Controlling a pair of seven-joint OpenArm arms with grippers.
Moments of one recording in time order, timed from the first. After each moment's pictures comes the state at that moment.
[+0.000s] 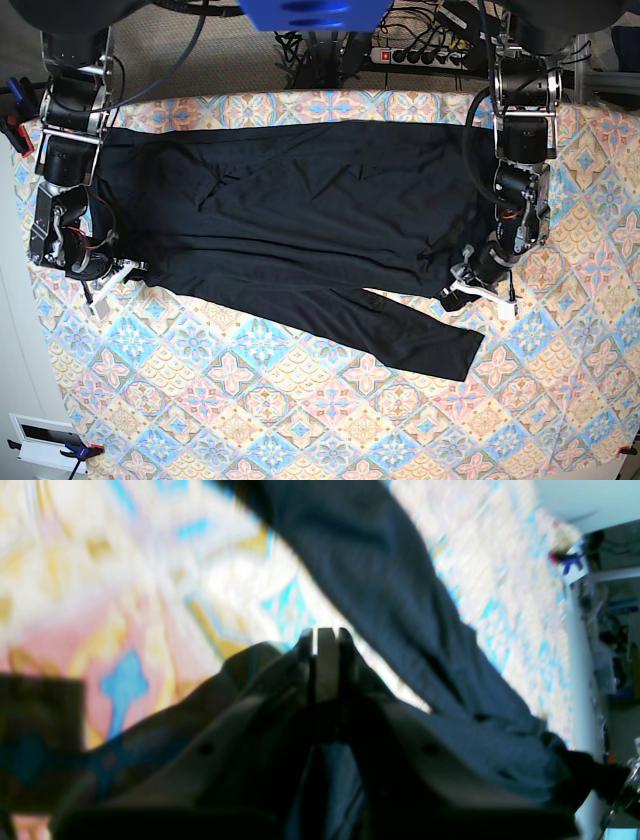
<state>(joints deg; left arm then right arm) -20.4 -16.7 -1.6 48.3 -53.9 -18.5 30.3 27.8 27.2 8.3 41.8 36.6 33.8 -53.9</state>
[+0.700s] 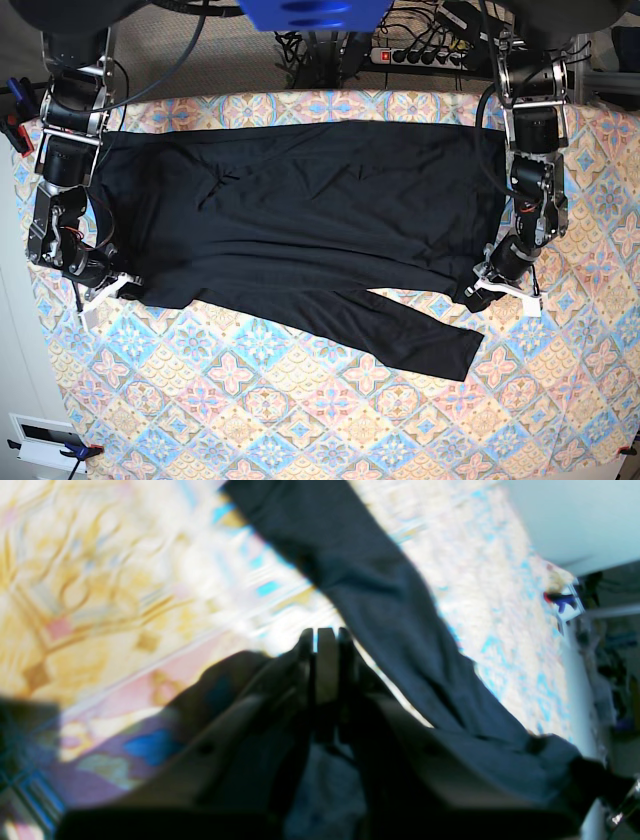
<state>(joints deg) -16.8 -18.7 -6.6 54.4 -53.6 -18.6 30.6 27.8 27.0 11.3 41.9 36.7 33.9 -45.5</state>
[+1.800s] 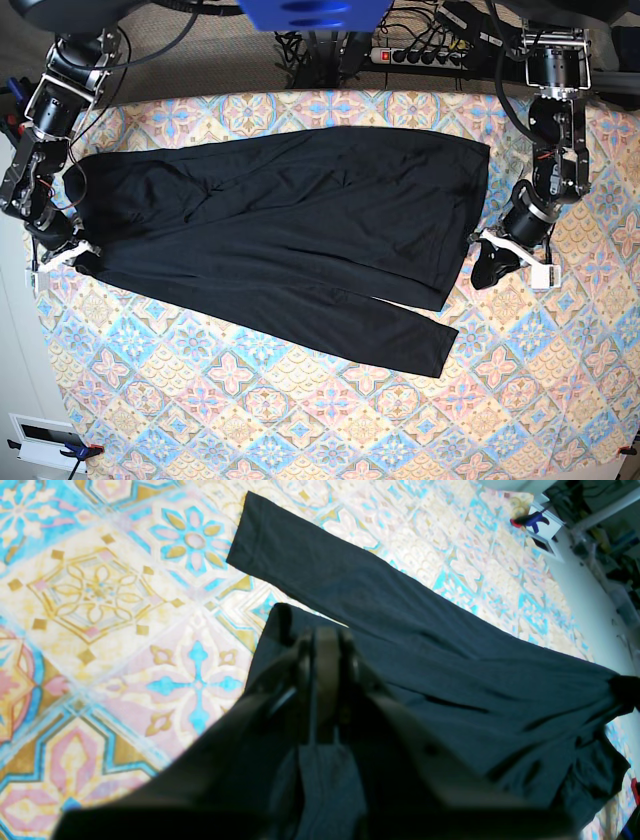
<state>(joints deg) 2.1 -25.3 -6.3 84.2 -53.3 -19.1 30.4 13.3 27.7 28.4 56.8 36.6 34.1 -45.4</state>
